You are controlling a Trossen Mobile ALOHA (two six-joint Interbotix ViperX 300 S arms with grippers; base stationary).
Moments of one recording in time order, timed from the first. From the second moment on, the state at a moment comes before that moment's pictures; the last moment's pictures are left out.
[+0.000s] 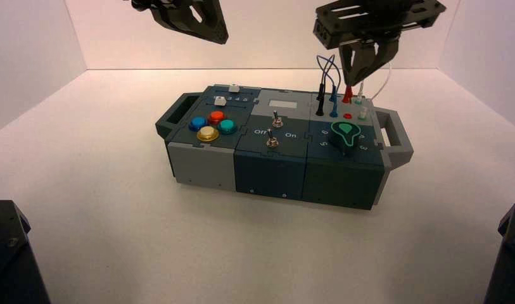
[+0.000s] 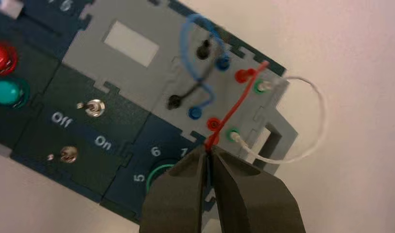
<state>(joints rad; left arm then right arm) -0.85 -0.50 0.98 -0.02 0.30 -0.08 0.64 -0.24 0.83 -0.32 0.67 0.54</state>
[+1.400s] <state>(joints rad) -0.85 -0.43 0.96 -0.02 0.29 -0.04 0.53 -0.27 0.93 -0.19 0.45 0.55</state>
